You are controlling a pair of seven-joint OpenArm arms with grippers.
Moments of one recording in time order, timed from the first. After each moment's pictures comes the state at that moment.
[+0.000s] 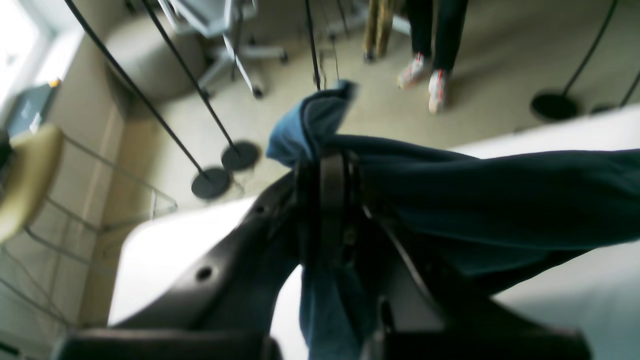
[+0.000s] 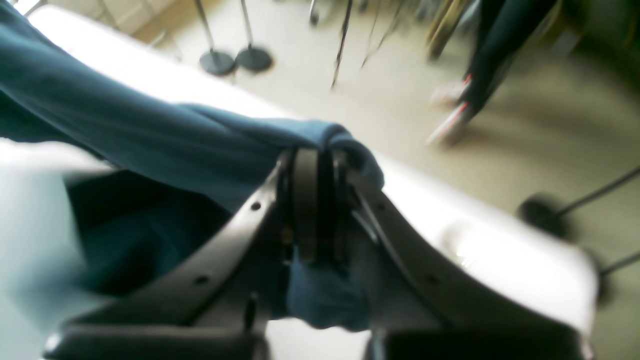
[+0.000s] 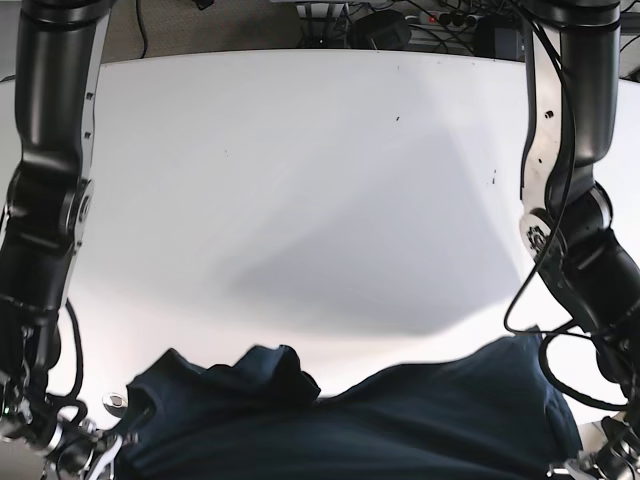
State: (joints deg) left arm -67.9 -15.2 -24.8 54.3 3.1 -40.4 43.0; right arm 65.1 23.8 -0.1 49.1 25.9 40.1 -43.0
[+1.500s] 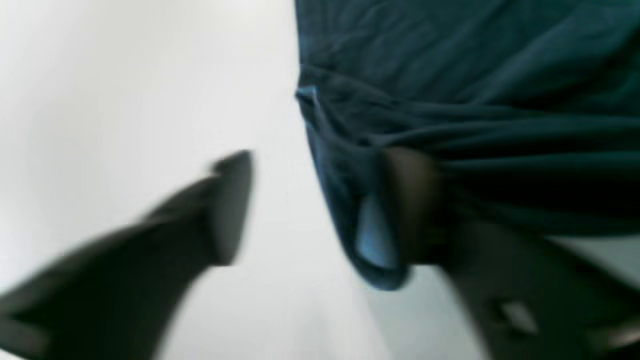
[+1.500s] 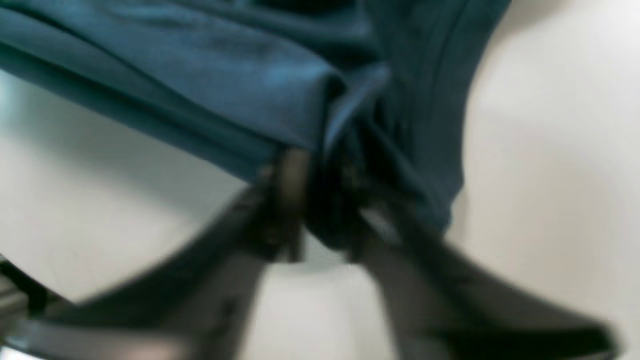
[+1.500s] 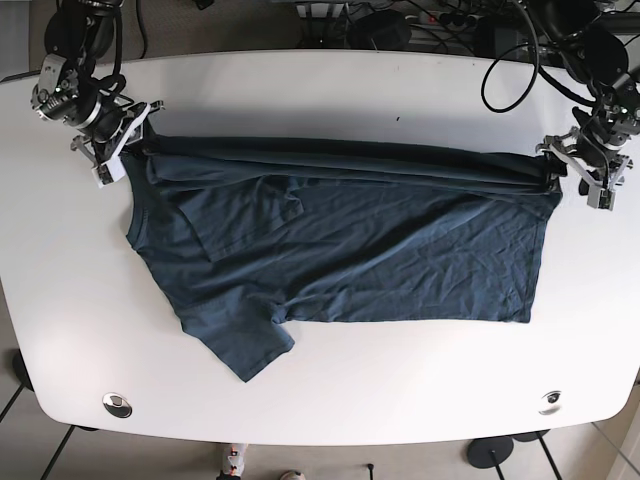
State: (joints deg) left arm 8.7 -17.3 -40.9 87.5 -16.7 -40.5 42.7; right arm -17.7 17.0 27.2 98.5 30.4 39.9 -52.8
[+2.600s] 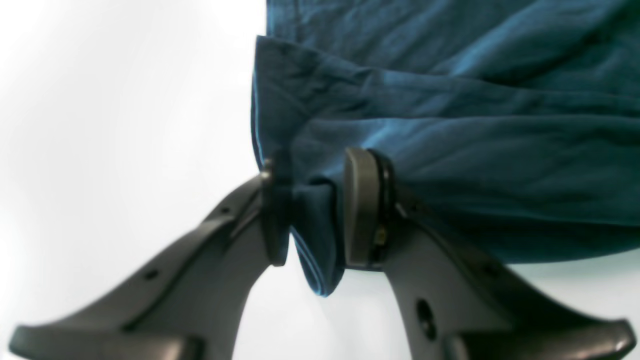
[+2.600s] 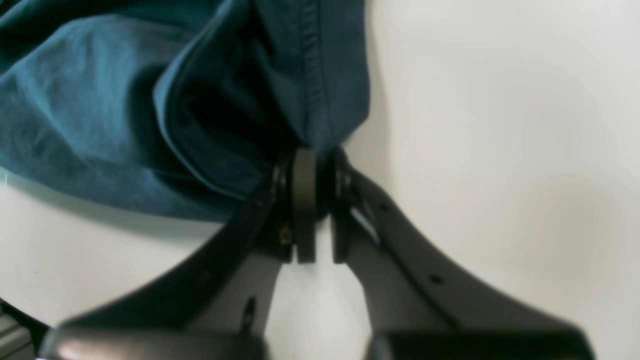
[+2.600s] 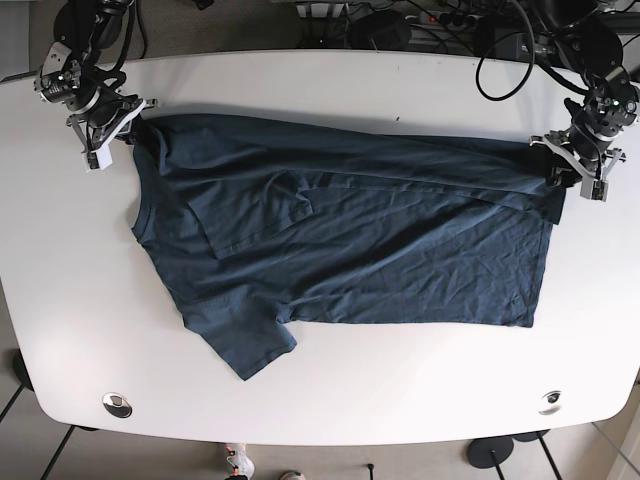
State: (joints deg) left arm 11.8 -17.4 -38.5 86.3 -16.0 -39.9 36.3; right arm -16.0 11.3 34.9 92.4 24.6 39.7 -52.3
